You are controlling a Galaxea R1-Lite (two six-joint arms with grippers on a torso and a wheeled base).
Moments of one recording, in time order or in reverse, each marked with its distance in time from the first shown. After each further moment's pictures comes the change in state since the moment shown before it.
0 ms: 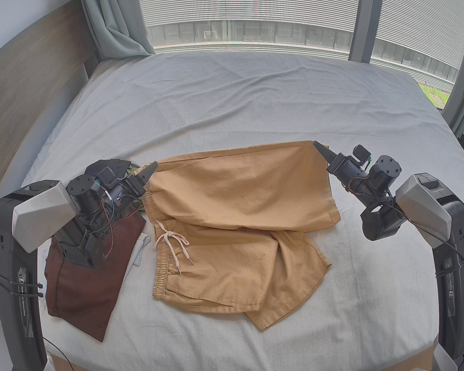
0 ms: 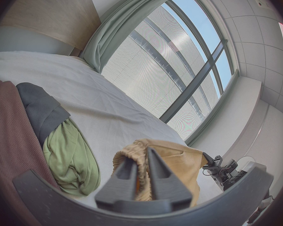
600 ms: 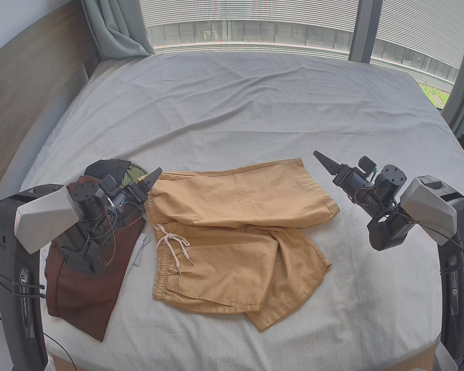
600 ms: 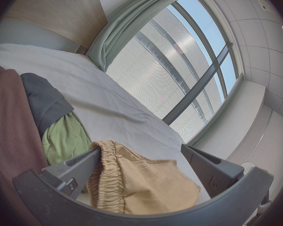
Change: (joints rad) left arm -0.019 0.012 0.046 0.000 0.049 -0.026; right arm -0.023 -0.035 0.168 -0.048 -0.005 -0.010
